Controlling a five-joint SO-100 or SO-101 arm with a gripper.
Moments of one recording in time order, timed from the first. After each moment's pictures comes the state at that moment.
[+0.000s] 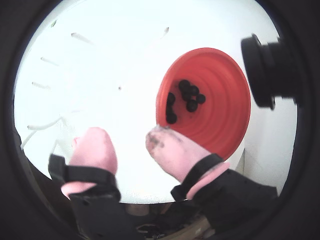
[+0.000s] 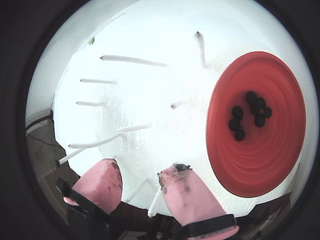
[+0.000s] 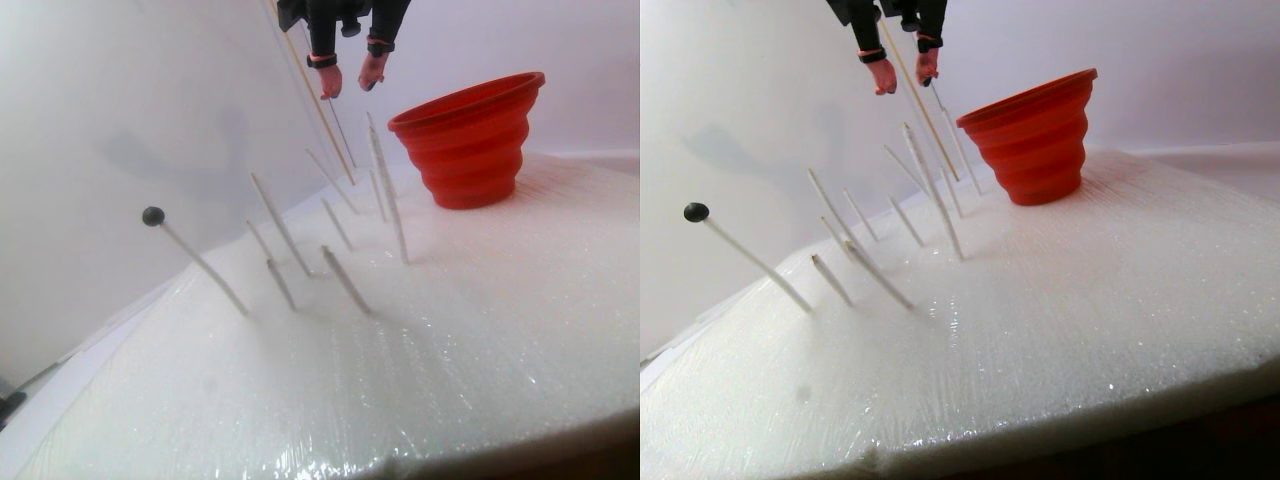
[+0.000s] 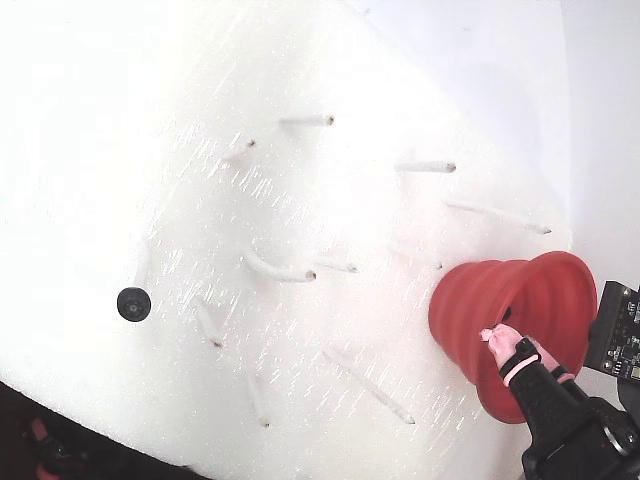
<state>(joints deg) 9.8 138.3 136.1 24.0 -109.5</state>
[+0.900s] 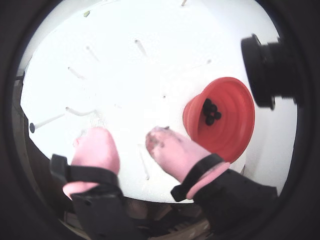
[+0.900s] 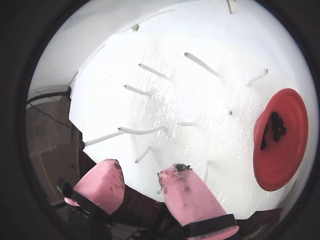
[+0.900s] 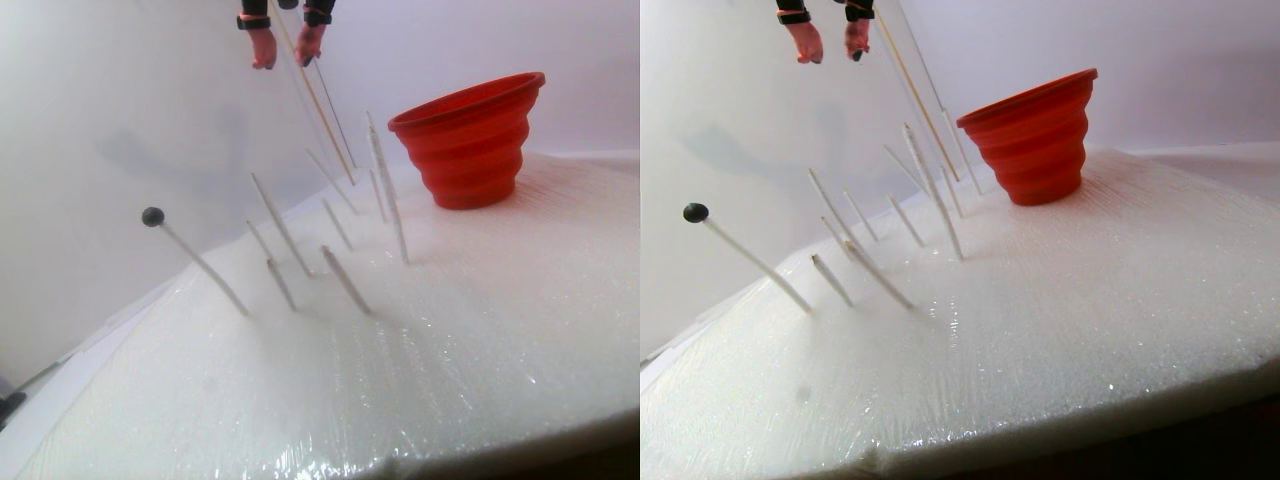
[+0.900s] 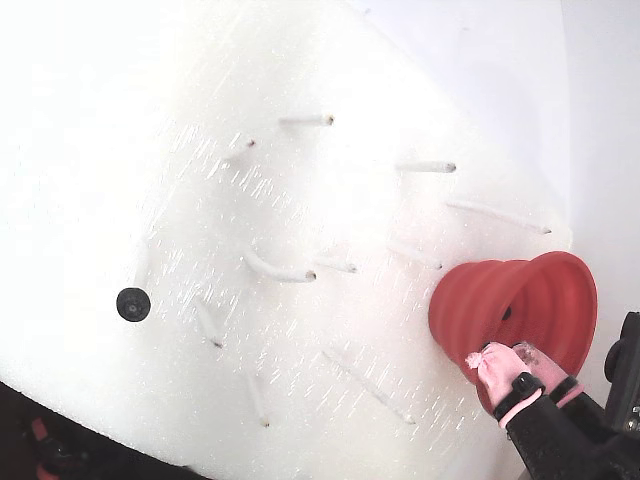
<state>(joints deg) -1.8 147.5 136.7 34.3 -109.5</state>
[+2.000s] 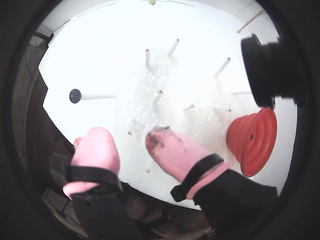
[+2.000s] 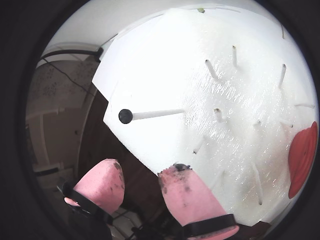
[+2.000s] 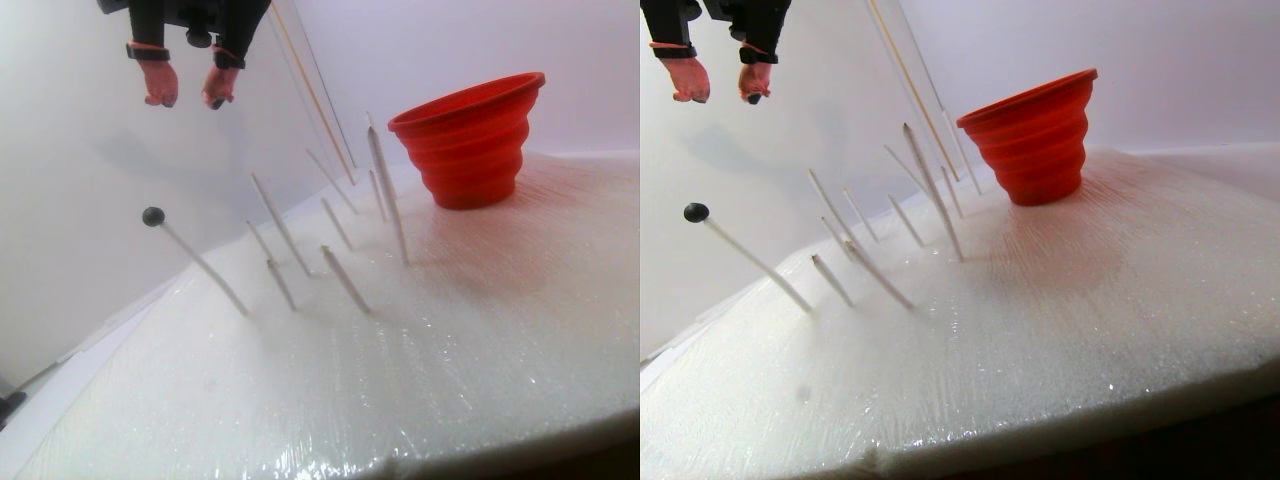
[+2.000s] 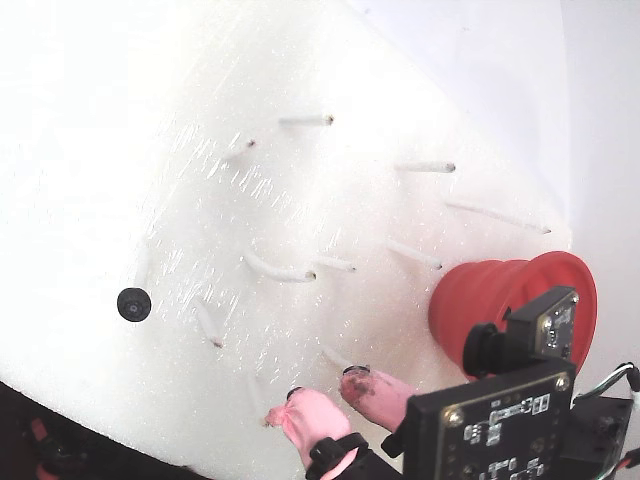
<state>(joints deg) -16.3 144.6 146.1 30.6 -108.6</state>
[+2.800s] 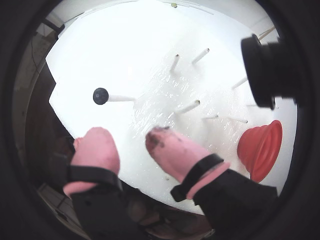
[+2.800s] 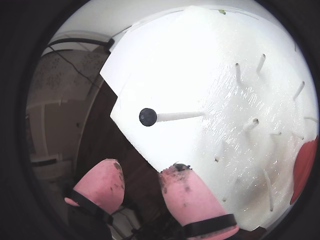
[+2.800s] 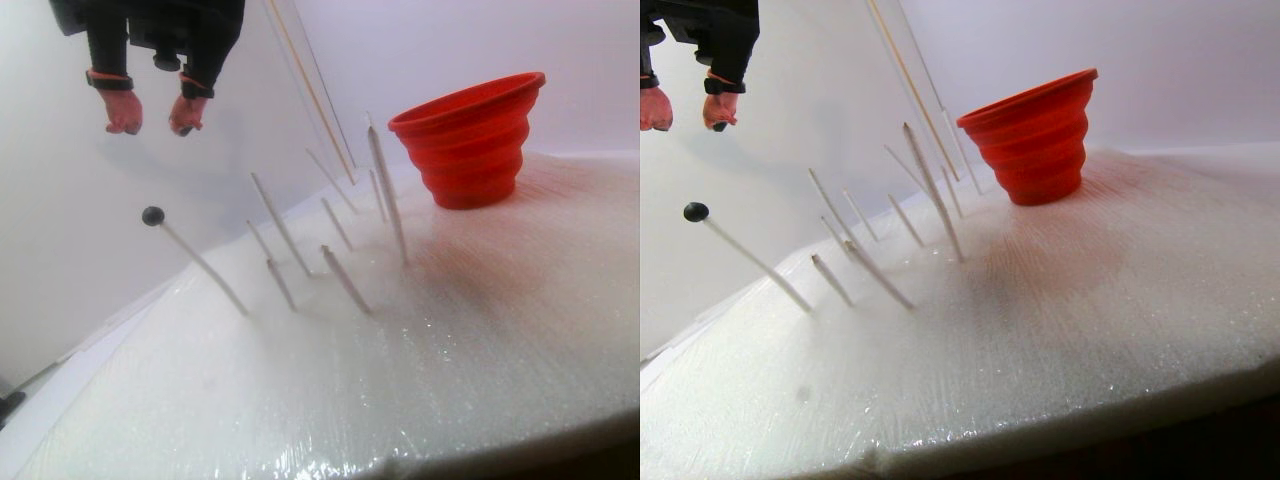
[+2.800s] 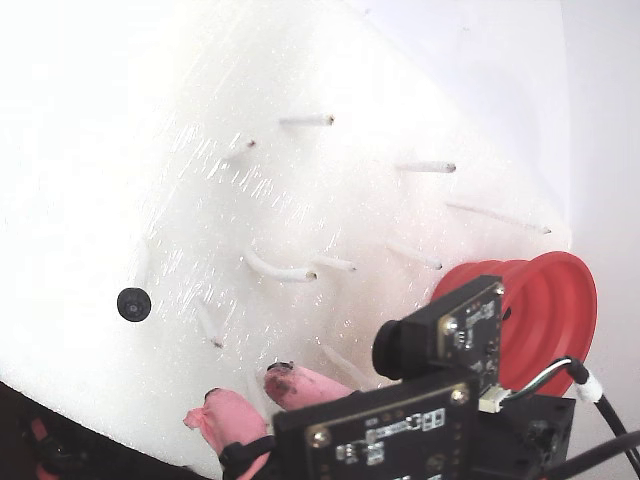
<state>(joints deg) -20.6 139.1 149.9 22.1 -108.1</state>
